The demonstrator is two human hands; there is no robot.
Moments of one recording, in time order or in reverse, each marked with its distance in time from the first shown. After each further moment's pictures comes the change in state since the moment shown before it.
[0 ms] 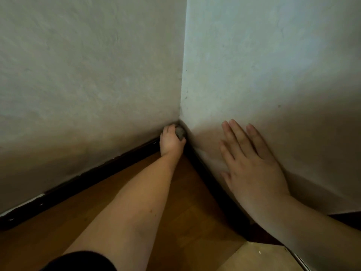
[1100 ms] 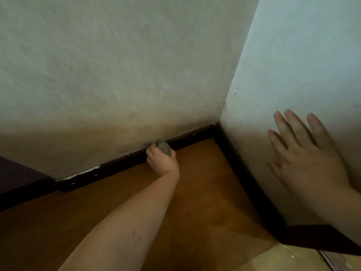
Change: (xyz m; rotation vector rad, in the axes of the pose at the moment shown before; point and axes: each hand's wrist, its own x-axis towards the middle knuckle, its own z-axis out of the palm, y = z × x) left_hand -0.076 -0.109 -0.073 -0.172 0.510 -0.505; right_hand 0.010 0.003 0.009 0.142 0.161 0.009
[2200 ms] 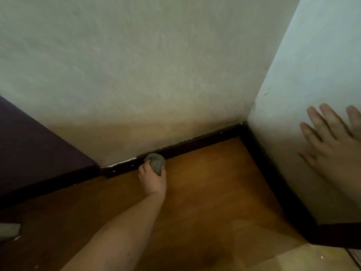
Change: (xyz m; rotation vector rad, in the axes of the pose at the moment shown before) left_hand 0.023 -0.103 -0.113 0.111 -0.059 0.068; right_hand 0.018 0.016 0.053 0.047 0.131 -0.087
